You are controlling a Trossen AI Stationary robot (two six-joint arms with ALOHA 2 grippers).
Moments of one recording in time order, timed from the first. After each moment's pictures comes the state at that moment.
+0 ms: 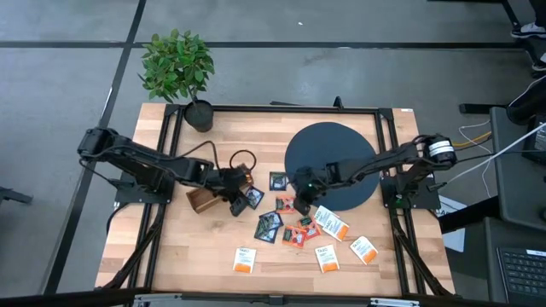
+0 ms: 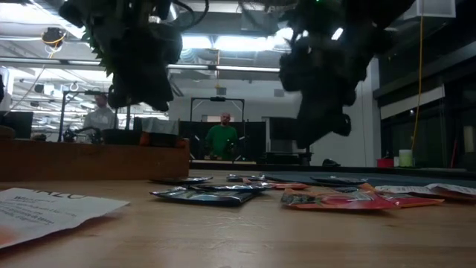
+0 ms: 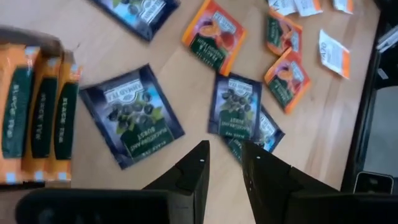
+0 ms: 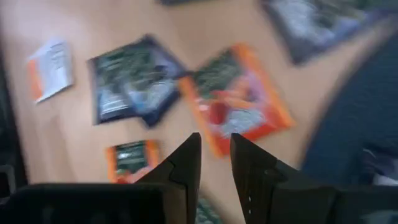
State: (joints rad) left arm -0.14 1.34 0.74 -0.23 0.02 -0.85; right arm 0.08 1.65 0.91 -0.22 -0.13 0.67
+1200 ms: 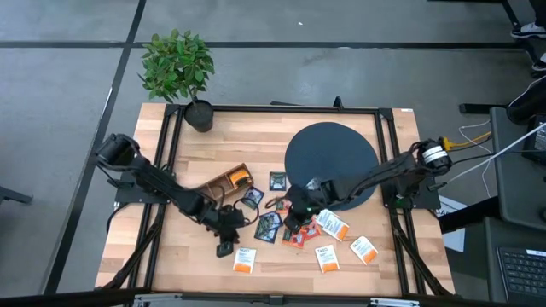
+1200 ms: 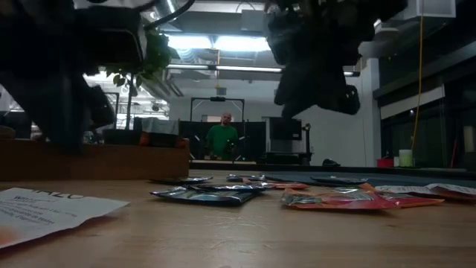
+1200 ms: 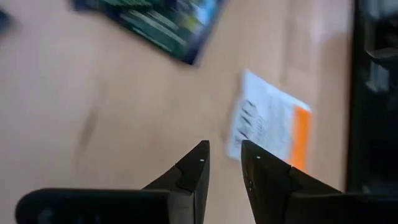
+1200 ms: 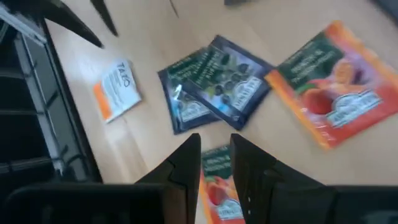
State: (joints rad) left arm -0.49 1.57 0.74 -0.10 0.02 -0.78; right arm 0.27 1.72 1.09 -0.26 -0.03 0.98
